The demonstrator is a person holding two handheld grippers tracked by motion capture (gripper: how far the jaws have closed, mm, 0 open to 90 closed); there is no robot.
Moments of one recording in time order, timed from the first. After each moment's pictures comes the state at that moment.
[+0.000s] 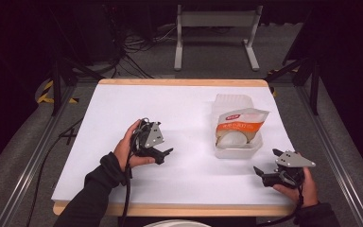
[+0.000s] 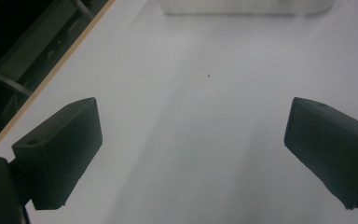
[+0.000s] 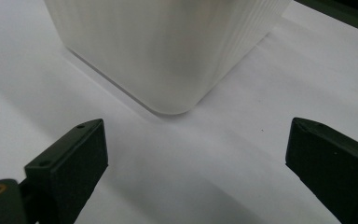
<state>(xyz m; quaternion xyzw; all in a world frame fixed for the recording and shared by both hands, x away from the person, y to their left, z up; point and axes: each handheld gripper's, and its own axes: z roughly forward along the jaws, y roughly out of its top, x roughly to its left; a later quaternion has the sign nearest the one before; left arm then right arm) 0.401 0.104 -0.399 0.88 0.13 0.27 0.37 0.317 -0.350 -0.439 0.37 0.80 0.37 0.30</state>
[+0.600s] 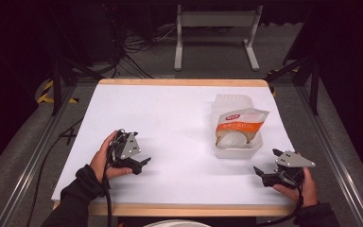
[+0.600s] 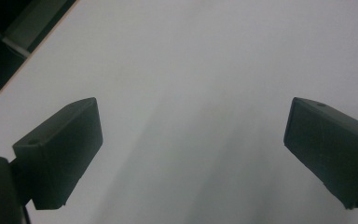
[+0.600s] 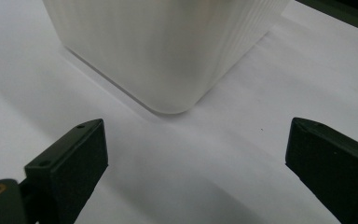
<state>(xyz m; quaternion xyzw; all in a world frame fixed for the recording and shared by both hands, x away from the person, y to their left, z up) 0.379 0.166 -0.421 0.89 0.16 0.27 0.34 0.317 -0.350 -0.439 0.37 0.80 0.37 0.30</state>
